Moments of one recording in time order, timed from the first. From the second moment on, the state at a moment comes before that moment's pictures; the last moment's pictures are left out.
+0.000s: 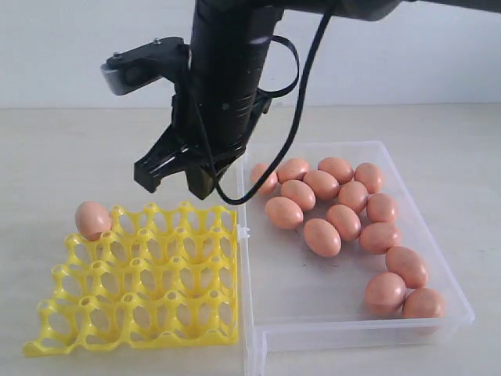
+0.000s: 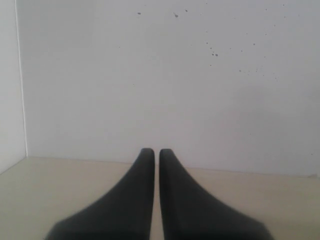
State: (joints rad) left arm 0.12 0.00 0.00 -0.31 -0.05 0.28; right arm 0.81 1.95 -1.78 0.12 1.21 -0.21
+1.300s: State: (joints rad) left arm 0.12 0.00 0.00 -0.31 -0.05 0.28; right arm 0.25 1.53 -0.85 -1.74 -0.57 1.55
